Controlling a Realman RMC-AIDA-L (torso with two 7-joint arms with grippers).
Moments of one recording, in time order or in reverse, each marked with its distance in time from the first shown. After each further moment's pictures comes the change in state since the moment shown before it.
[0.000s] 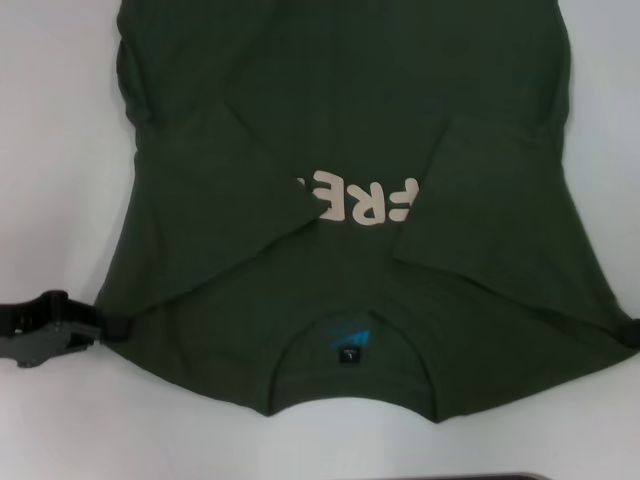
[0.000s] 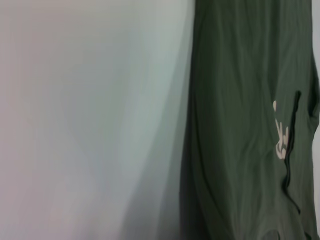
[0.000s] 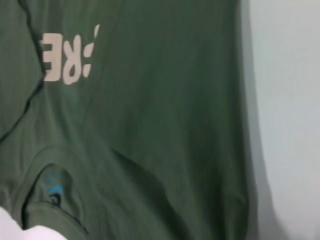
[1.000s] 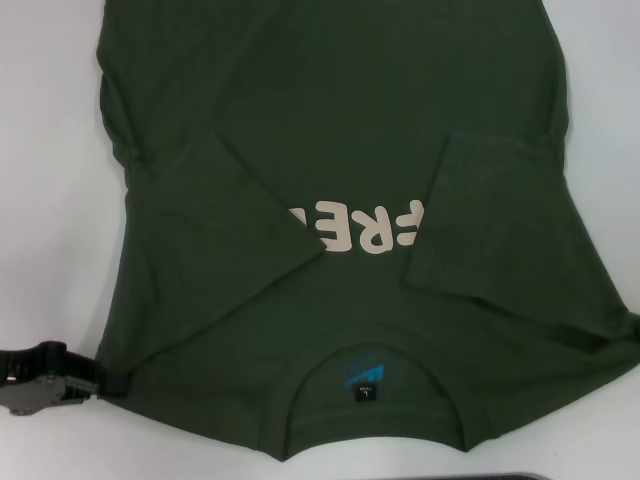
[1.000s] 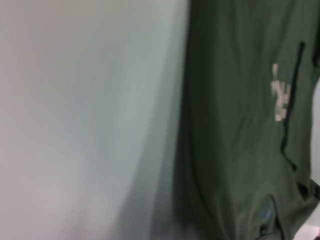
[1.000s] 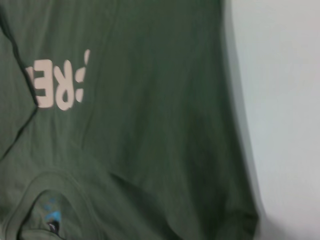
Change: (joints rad) left arm 0.009 -0.003 -0.002 0.023 0.096 0.122 0.025; right arm 0.018 -0.022 0.000 -0.003 -0.028 -0.015 0.010
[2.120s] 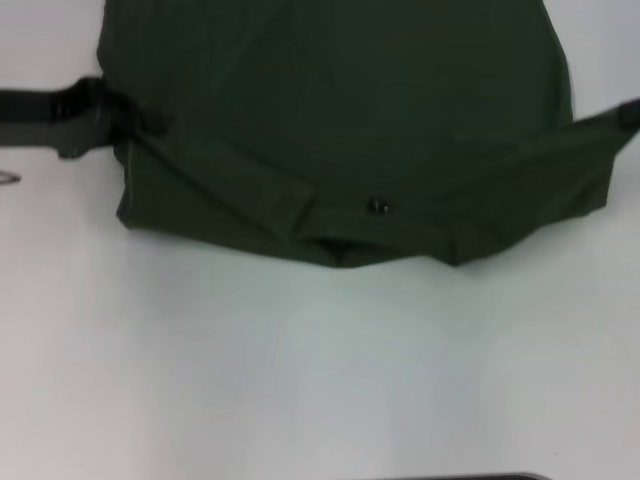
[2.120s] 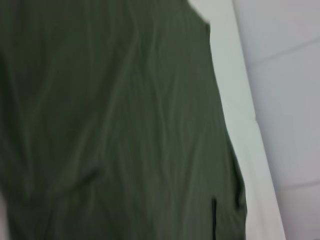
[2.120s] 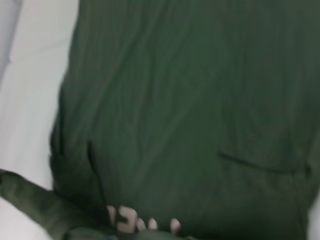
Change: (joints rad) left arm -0.287 0.065 -0.004 -0.079 -0.242 -0.252 -0.075; right arm 0.222 -0.083 0.053 -0.067 0.143 0.007 0.103
